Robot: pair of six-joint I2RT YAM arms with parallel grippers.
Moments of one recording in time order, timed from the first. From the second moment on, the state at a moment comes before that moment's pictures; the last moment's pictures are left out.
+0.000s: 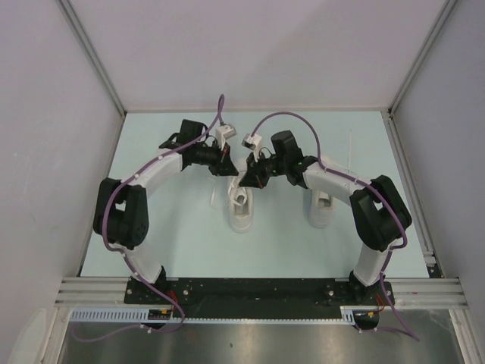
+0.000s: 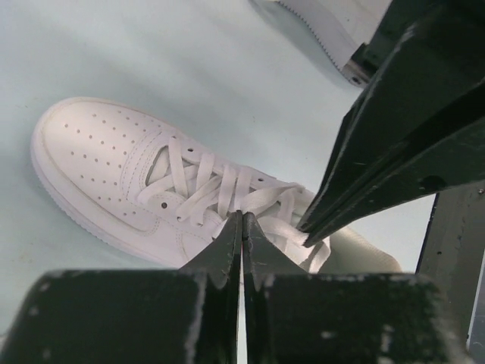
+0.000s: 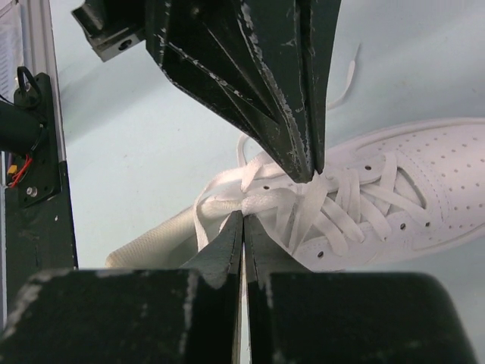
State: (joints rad) left arm -0.30 1.75 1.27 -0.40 0.85 0.24; right arm 0.61 1.79 1.22 -0.01 -0.75 -0.03
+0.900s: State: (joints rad) left arm -0.30 1.65 1.18 -0.38 0.88 0.18; right arm 0.64 1.82 1.22 0.02 -0.56 -0.02
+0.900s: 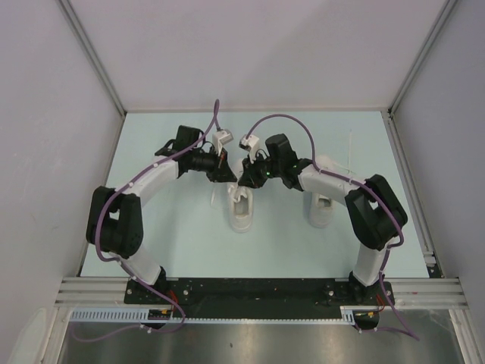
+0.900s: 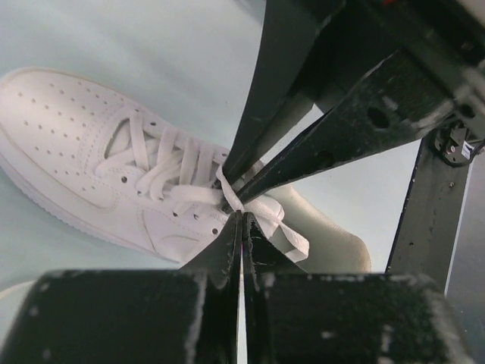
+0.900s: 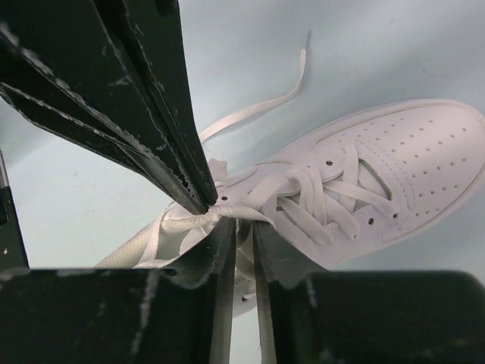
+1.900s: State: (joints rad) left arm -0.32 1.63 1.12 -0.40 0.88 0.26; right arm 0.56 1.73 1.26 -0.14 -0.64 0.14
